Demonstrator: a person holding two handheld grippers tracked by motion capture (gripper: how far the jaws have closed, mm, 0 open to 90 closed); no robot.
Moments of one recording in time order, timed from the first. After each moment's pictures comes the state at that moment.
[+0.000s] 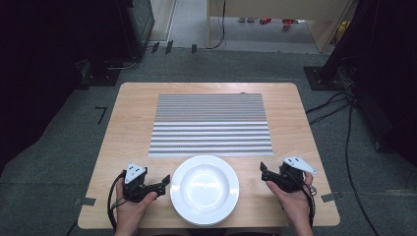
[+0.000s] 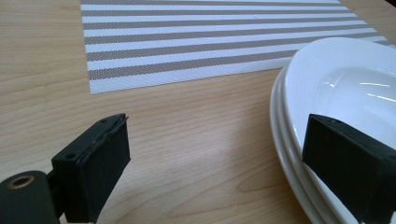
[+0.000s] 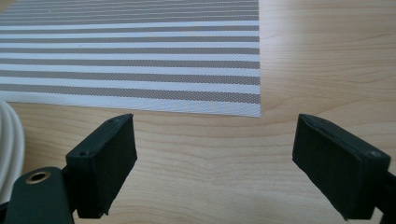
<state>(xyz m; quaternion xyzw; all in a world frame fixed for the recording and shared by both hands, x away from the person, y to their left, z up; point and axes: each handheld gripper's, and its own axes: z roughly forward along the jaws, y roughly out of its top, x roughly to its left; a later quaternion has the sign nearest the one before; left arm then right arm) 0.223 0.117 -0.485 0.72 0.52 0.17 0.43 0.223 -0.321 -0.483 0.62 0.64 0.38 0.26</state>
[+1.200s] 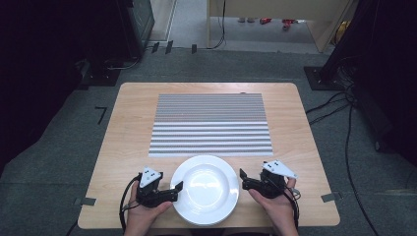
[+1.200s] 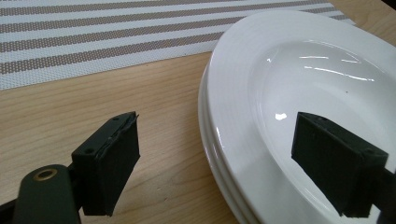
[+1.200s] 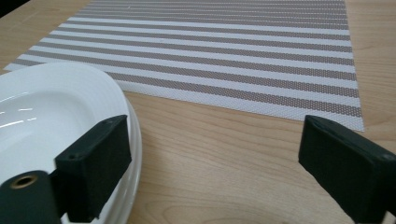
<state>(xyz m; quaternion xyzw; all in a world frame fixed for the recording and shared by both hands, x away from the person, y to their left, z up) 0.213 0.085 -0.488 0.75 0.49 0.13 0.42 0.211 -0.269 -0.476 0.56 0.68 0.42 0.23</state>
